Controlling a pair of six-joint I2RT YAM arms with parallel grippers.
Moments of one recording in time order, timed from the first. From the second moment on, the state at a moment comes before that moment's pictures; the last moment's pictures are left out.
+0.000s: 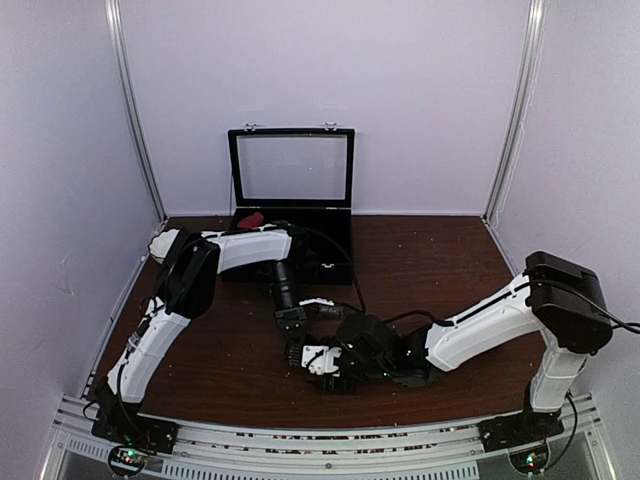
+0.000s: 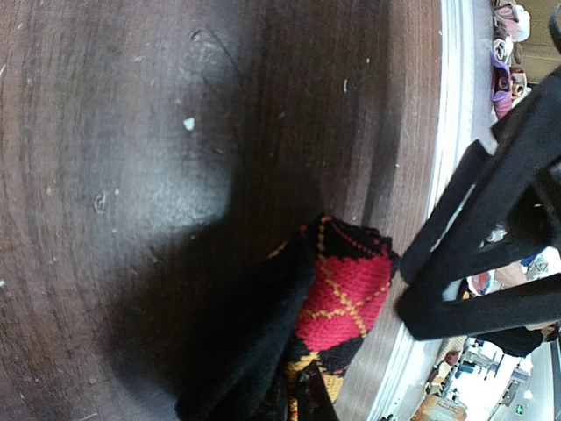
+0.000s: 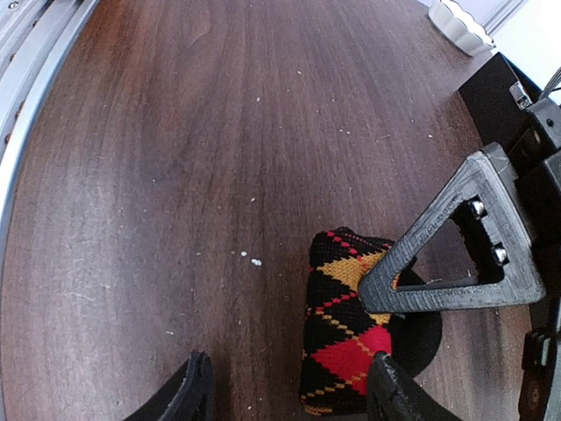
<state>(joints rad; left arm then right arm) -0.73 2.58 2.17 -1.63 0.66 0.82 1.20 1.81 0.84 0.32 0.04 -0.42</state>
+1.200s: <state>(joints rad) -0.67 1.94 1.58 -1.10 0.54 0.86 0.98 1.99 1.04 0.21 -0.40 0.06</state>
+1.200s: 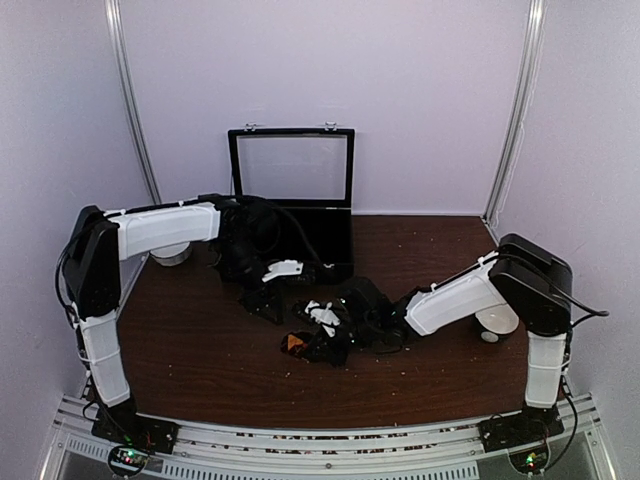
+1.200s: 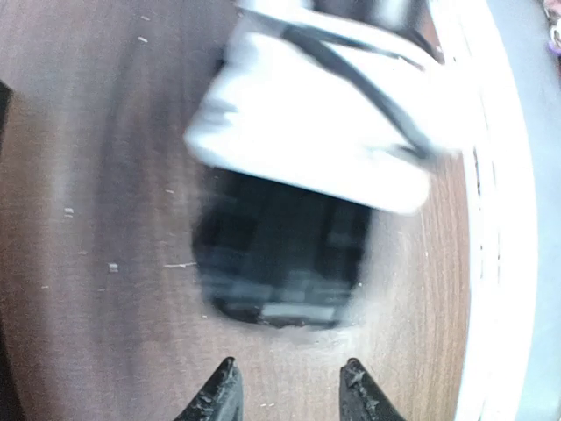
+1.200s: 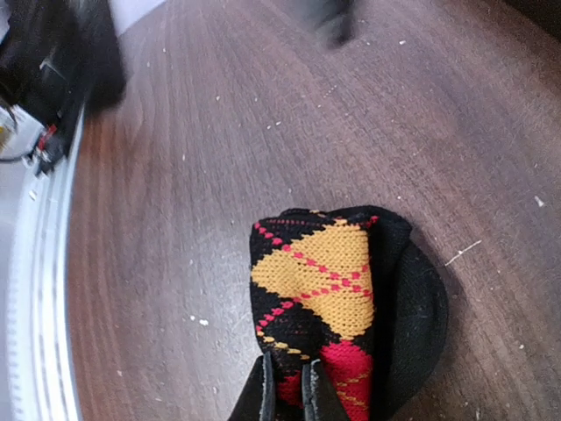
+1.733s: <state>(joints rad) -0.90 1.92 1.35 -0.78 0.20 0.93 0.83 2.08 1.06 0.31 -0.74 0.60</state>
